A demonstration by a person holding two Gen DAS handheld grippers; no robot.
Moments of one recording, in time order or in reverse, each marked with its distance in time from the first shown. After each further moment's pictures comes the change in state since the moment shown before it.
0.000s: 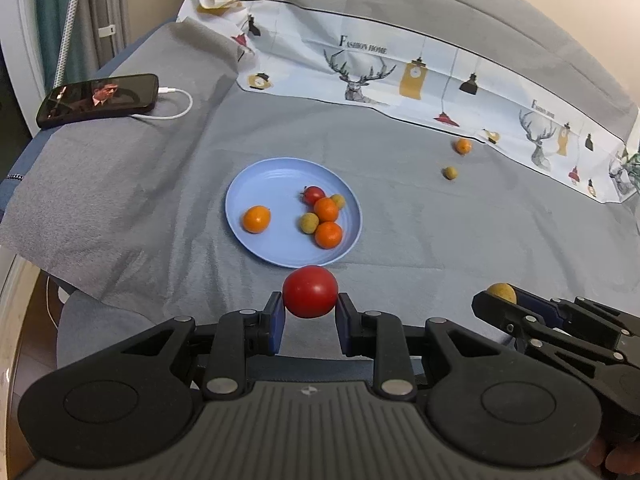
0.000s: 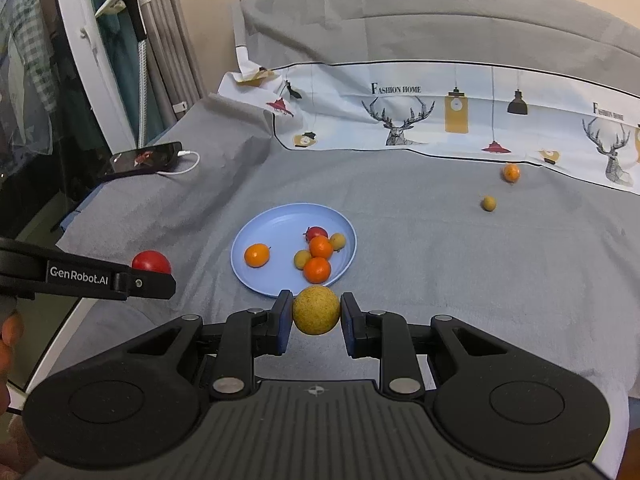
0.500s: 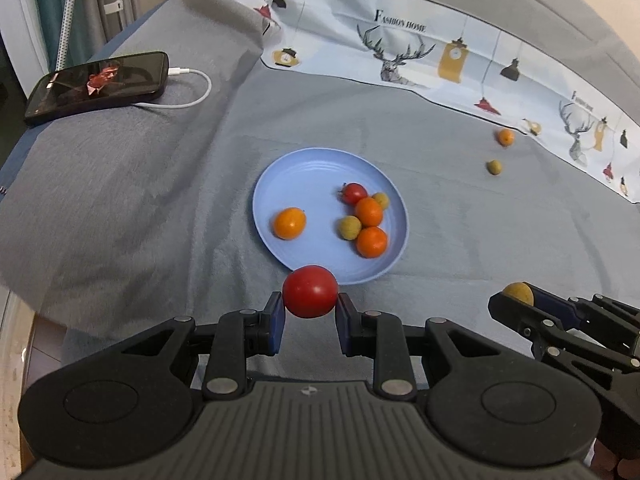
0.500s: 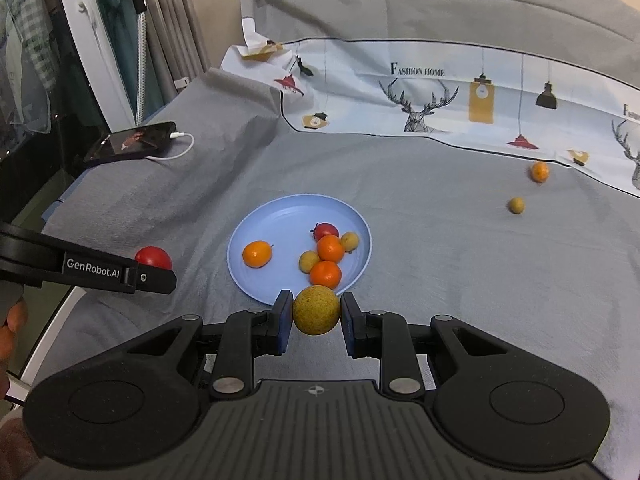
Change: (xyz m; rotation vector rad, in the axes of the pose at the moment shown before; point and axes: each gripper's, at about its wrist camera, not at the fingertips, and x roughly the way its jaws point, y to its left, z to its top) left arm 0.062 0.031 0.042 -0.016 0.090 0.057; right arm 0.064 0.005 0.026 -0.031 0.072 0.018
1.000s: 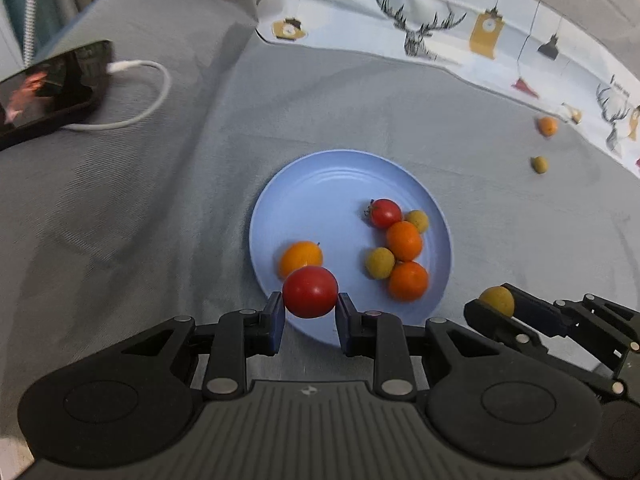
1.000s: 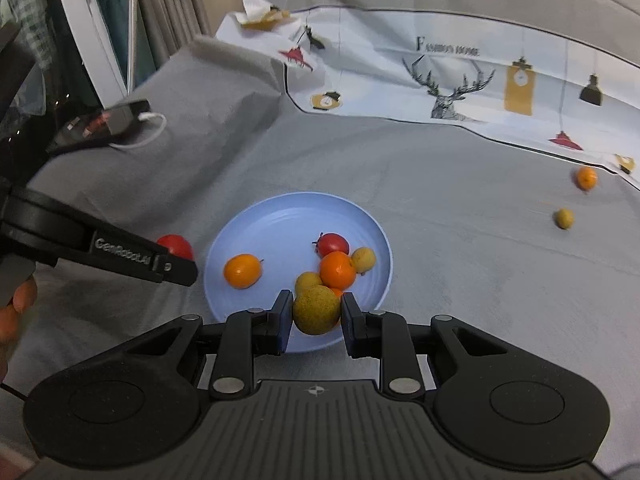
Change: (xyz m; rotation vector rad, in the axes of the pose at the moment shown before) left arm 0.100 0.001 0.064 0.030 0.102 0.037; right arm 0.104 -0.005 0.030 -0.043 0.058 0.029
